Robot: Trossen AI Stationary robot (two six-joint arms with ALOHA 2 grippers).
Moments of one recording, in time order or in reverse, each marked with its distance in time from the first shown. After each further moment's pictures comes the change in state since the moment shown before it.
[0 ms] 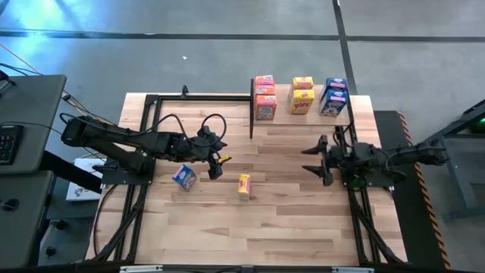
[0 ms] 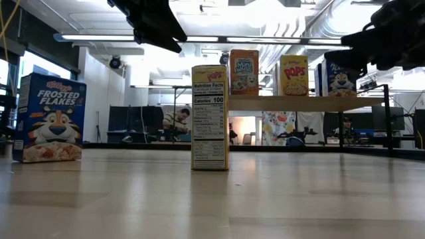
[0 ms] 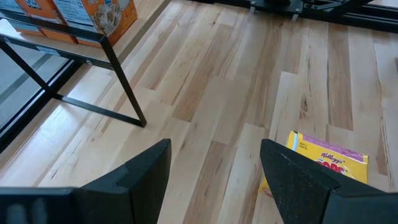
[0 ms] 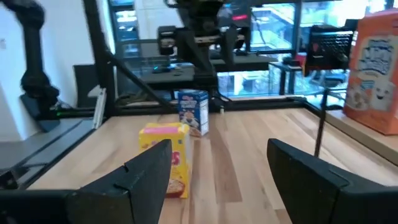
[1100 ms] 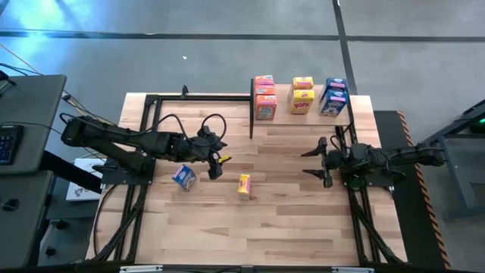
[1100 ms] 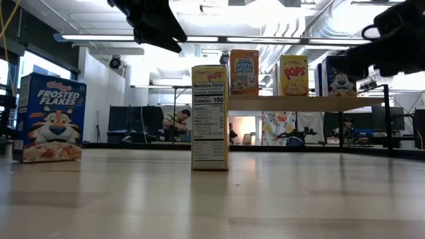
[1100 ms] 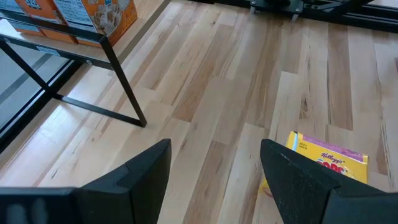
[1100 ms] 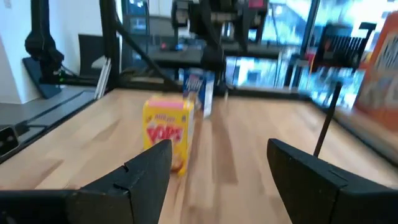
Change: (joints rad) left arm 0.000 0.000 0.000 0.000 0.000 0.000; right arm 0.000 -0.033 -0.001 -0.106 -0.041 -0.107
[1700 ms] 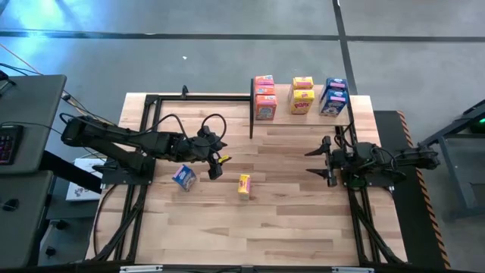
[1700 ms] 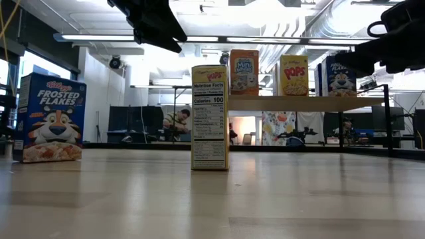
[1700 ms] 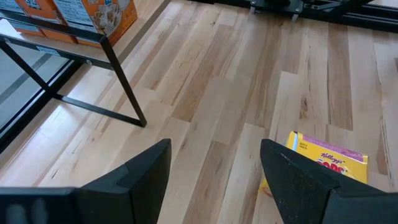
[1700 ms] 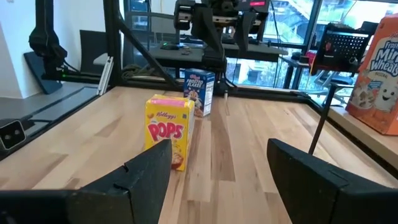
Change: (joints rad) left arm 0.000 0.000 0.000 0.000 0.000 0.000; right arm 0.000 -0.163 0.040 -0.211 -0.005 -0.018
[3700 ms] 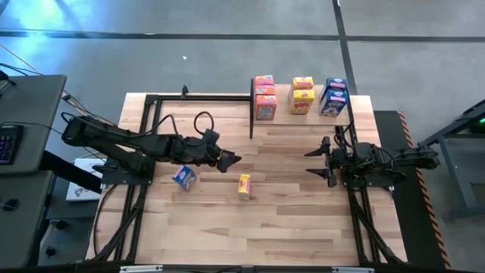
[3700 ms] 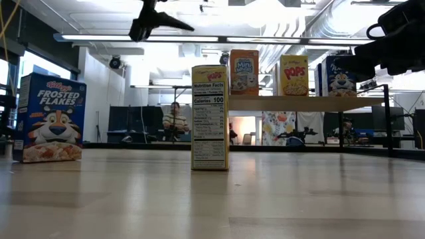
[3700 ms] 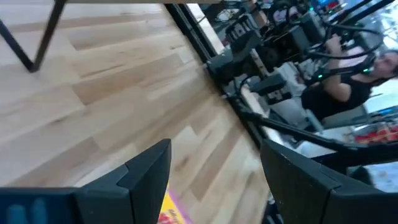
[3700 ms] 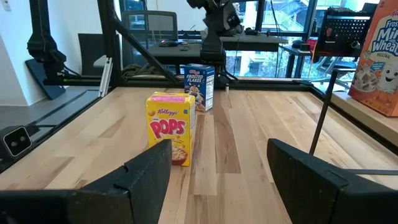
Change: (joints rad) left arm -0.039 0.008 0.009 0.215 0.061 -0.782; right arm 0.000 0.003 0.002 -0.025 0.009 0.071
